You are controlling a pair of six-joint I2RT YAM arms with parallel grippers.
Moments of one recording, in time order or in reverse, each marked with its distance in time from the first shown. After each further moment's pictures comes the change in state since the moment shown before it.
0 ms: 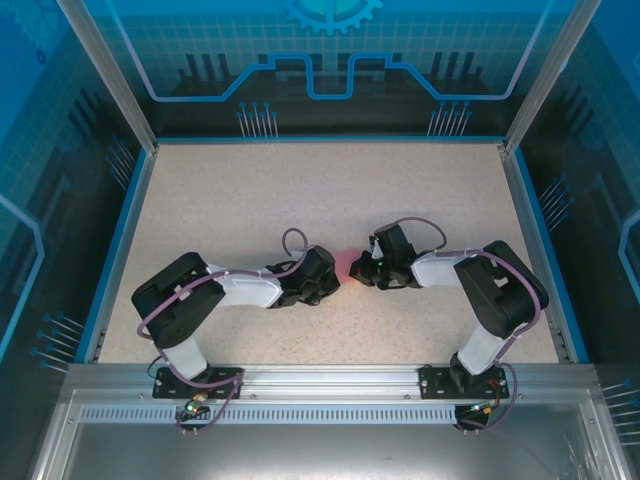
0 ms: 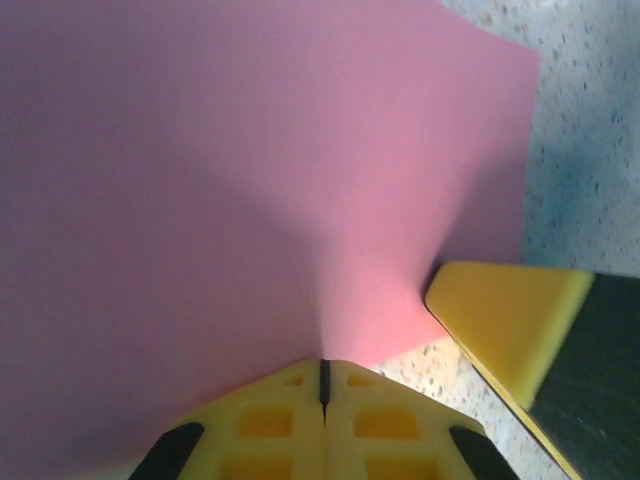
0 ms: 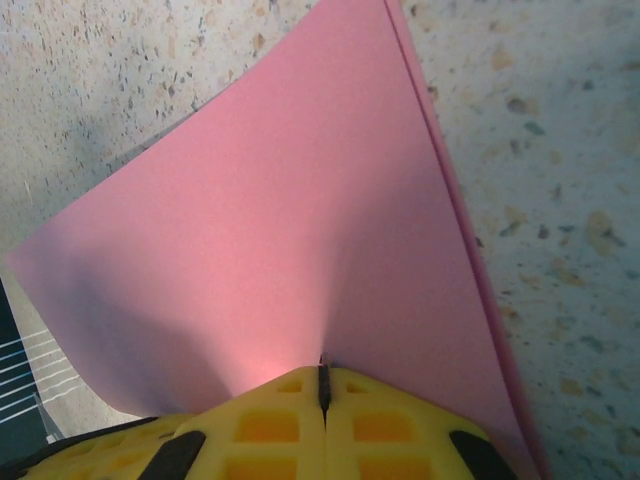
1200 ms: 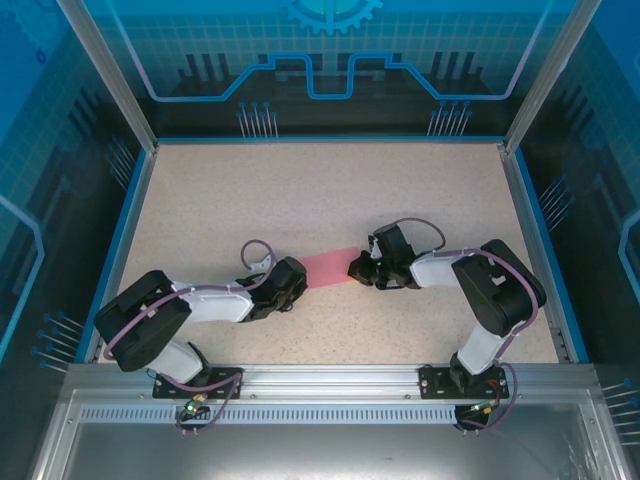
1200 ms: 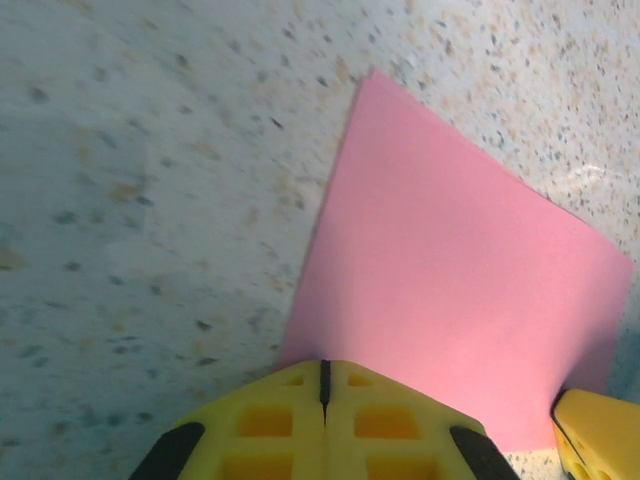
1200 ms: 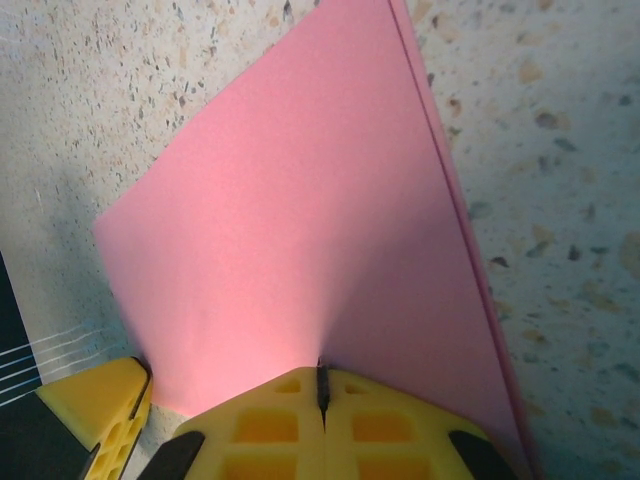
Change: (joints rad) left arm 0.071 -0.224 -0.240 -0.041 -0.213 -0.148; right arm 0.003 0.027 -0.012 0.039 0.009 0.011
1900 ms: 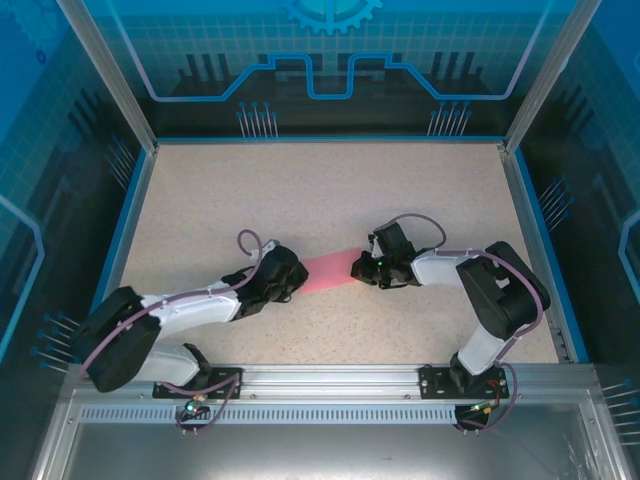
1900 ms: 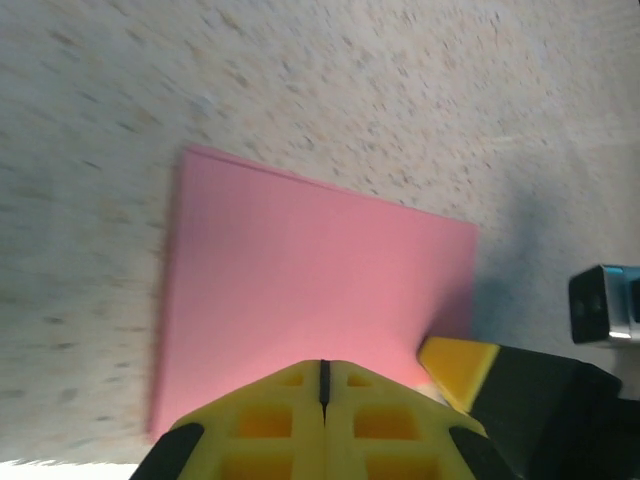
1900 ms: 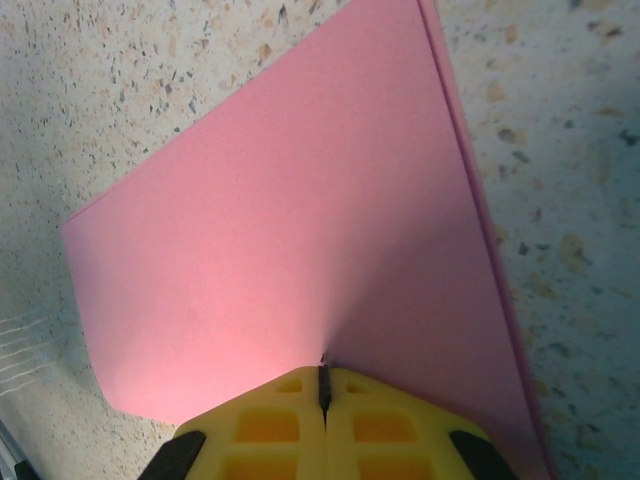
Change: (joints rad) left arm 0.024 -0.116 0.037 0.029 0.105 0.130; right arm -0.003 -0.039 0.040 -0.111 0.032 -0.110
